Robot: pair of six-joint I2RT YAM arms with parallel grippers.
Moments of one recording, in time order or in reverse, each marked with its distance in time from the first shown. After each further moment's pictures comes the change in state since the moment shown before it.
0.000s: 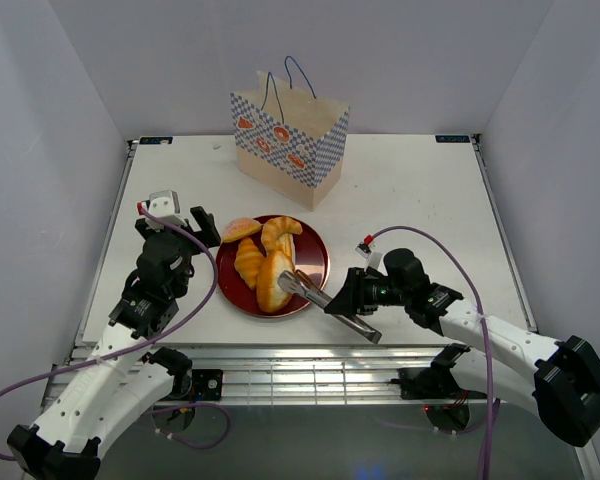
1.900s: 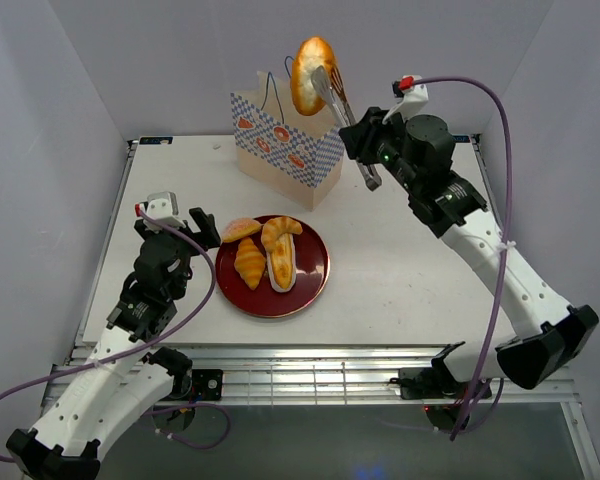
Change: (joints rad) left arm -0.001 -0.016 0.000 -0.007 0.019 -0.009; right arm -0.114 0.303 1.057 -0.231 0.647 -0.408
